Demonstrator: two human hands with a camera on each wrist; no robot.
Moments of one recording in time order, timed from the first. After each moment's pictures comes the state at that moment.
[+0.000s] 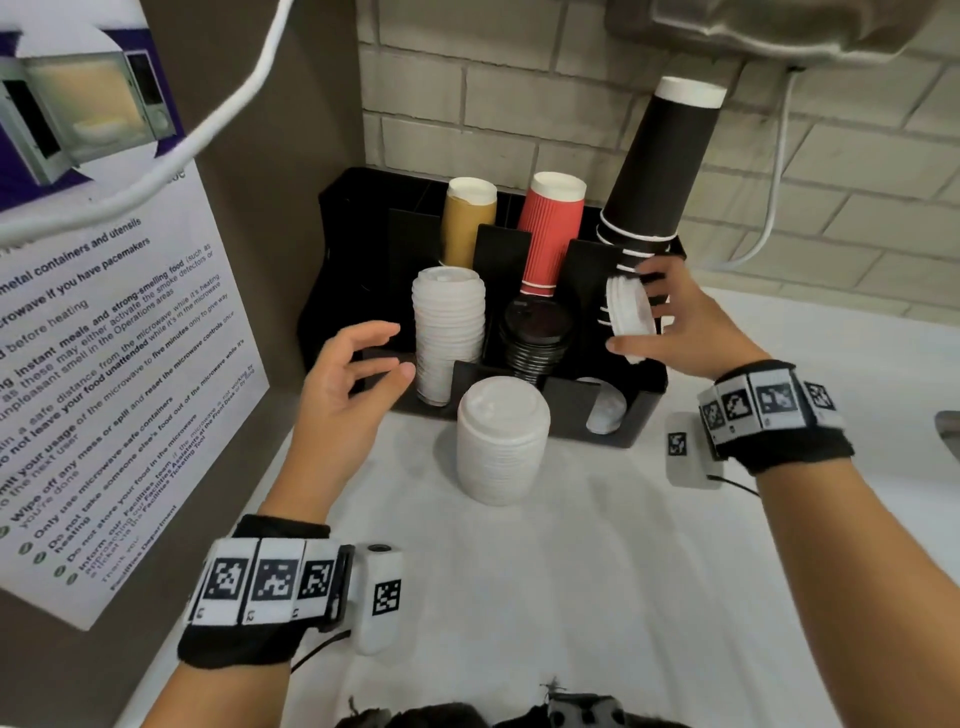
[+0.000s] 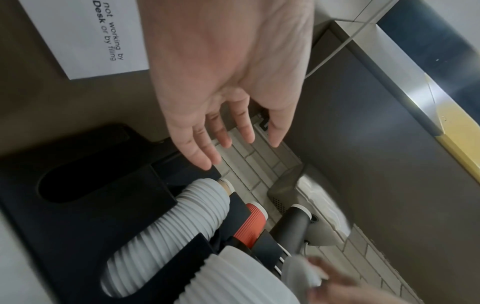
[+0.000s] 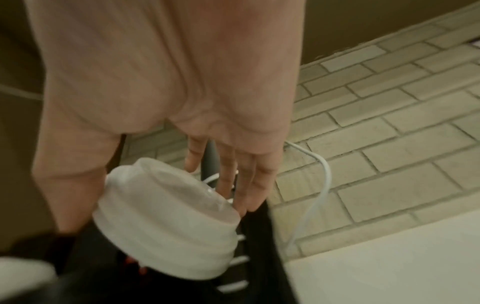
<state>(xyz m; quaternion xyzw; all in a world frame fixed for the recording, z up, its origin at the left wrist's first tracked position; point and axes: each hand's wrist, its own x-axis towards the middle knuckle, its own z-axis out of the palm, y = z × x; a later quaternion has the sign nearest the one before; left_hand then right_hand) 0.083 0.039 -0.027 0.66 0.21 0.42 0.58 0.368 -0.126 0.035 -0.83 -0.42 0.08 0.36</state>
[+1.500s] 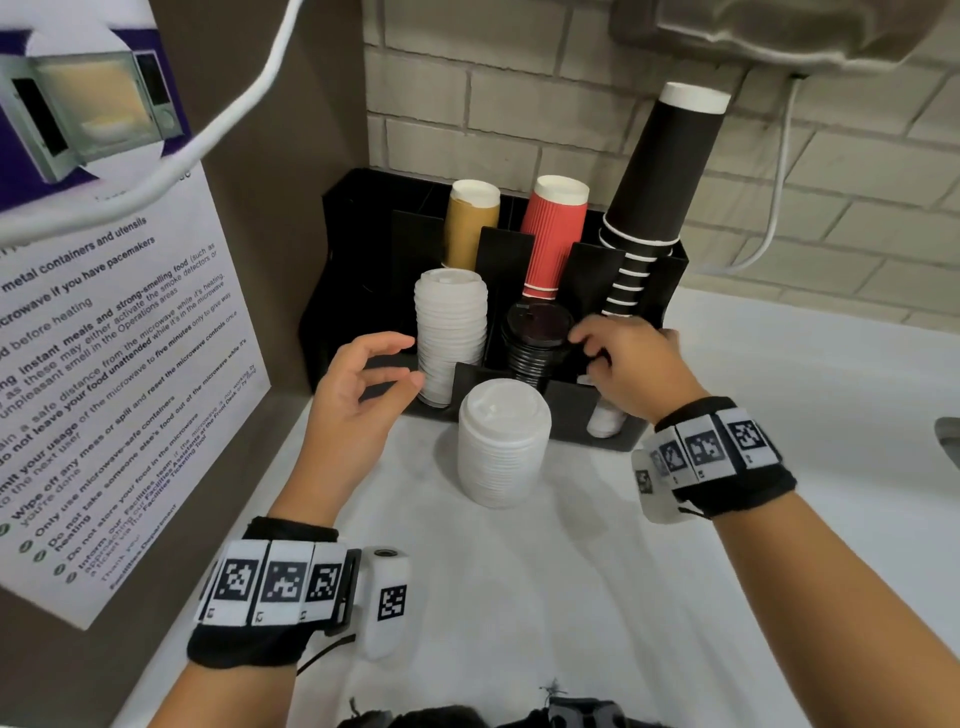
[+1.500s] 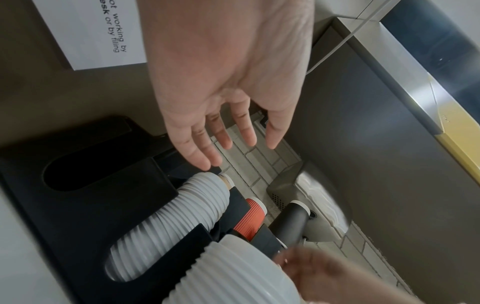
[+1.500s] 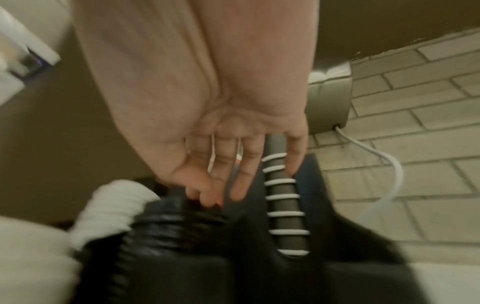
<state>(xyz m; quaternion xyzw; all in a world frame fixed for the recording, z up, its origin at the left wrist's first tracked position) 0.085 0.035 -0.030 0.68 0.22 0.40 0.58 0.324 -0.104 0.008 -0.85 -0.49 -0.07 0.15</state>
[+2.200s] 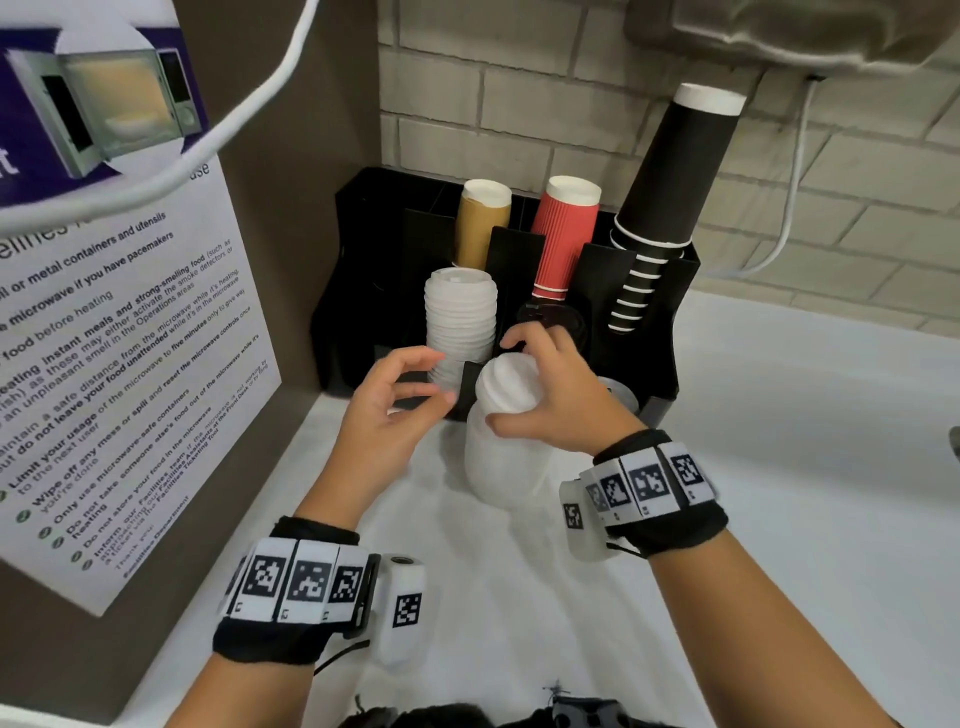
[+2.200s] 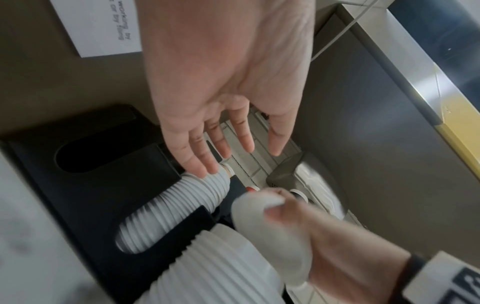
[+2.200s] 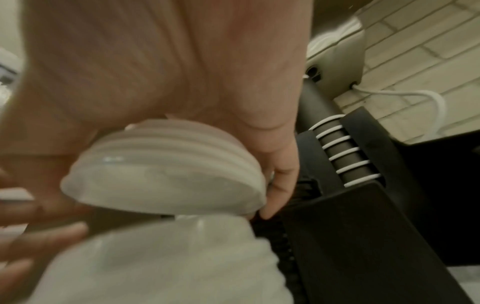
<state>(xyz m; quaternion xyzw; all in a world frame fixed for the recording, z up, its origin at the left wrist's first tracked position) 0.090 0.026 -0.037 0.69 0.22 0.35 0.59 0.264 -0.077 -0.010 -0.77 -0.54 0.10 0.33</state>
